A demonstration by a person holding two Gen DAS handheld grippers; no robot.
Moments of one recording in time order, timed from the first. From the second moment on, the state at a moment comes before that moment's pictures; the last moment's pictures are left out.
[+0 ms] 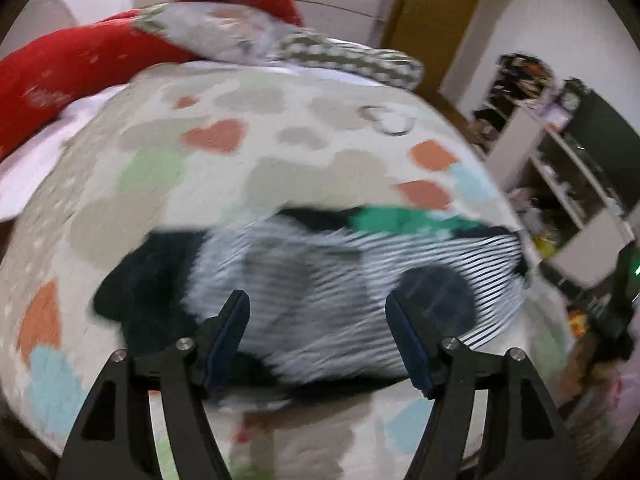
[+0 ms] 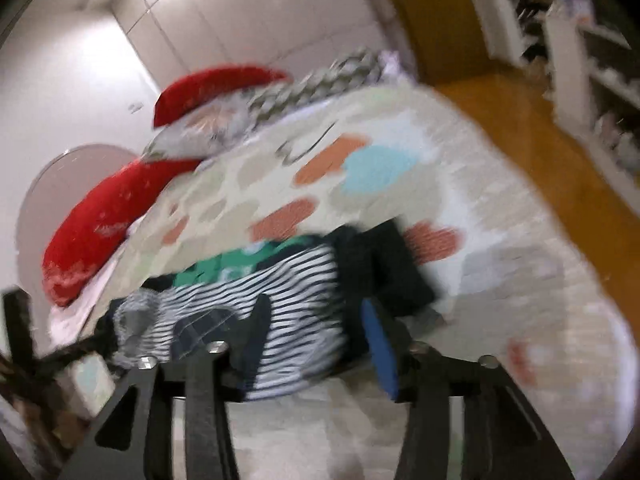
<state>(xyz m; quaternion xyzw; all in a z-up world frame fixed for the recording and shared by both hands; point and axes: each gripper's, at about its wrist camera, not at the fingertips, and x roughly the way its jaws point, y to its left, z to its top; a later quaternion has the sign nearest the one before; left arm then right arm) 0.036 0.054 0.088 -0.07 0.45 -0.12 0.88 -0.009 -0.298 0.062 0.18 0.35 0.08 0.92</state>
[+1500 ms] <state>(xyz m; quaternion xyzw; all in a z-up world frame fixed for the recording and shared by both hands) 0.092 0.058 0.073 -0.21 0.47 -0.20 0.84 0.035 -0.114 0.042 0.02 0.42 0.28 0.87</state>
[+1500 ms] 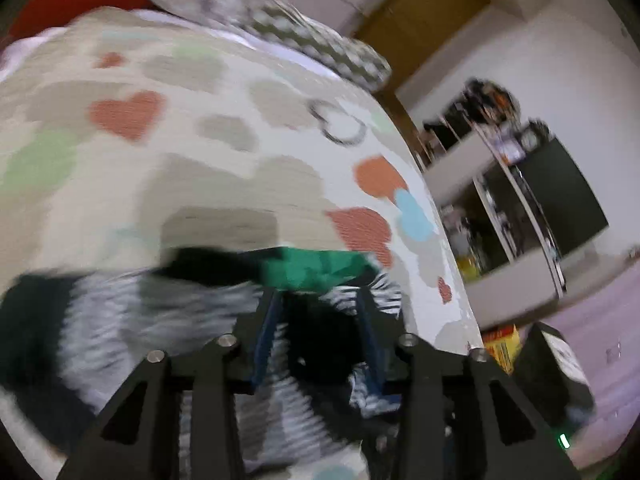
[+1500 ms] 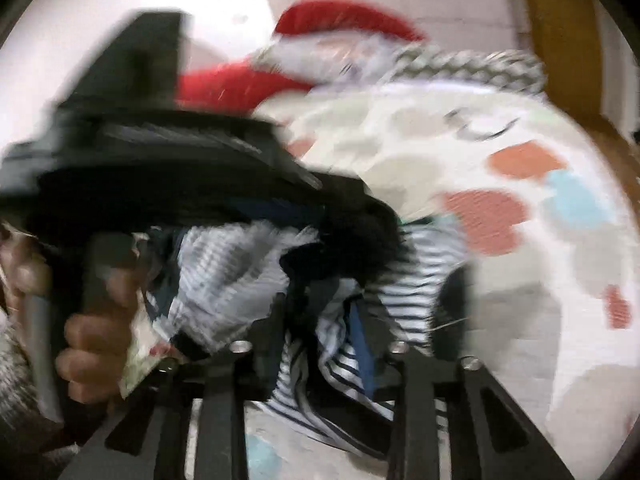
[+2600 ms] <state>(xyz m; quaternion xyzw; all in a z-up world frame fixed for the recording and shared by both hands) -0.027 0.222 0.014 -0.37 0.39 -0.01 0.84 0.067 -0.036 0.101 -0.03 0.47 0.27 0.84</state>
